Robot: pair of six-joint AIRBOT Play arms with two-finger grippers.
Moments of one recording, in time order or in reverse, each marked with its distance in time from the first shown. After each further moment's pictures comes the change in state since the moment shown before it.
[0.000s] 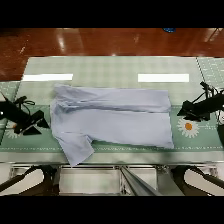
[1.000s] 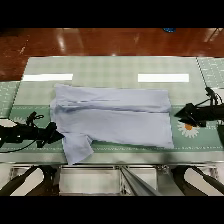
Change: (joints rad) left arm 0.024 0.144 -0.393 -0.338 0.288 0.178; right arm -0.152 0.114 -0.136 0.225 0.052 -0.103
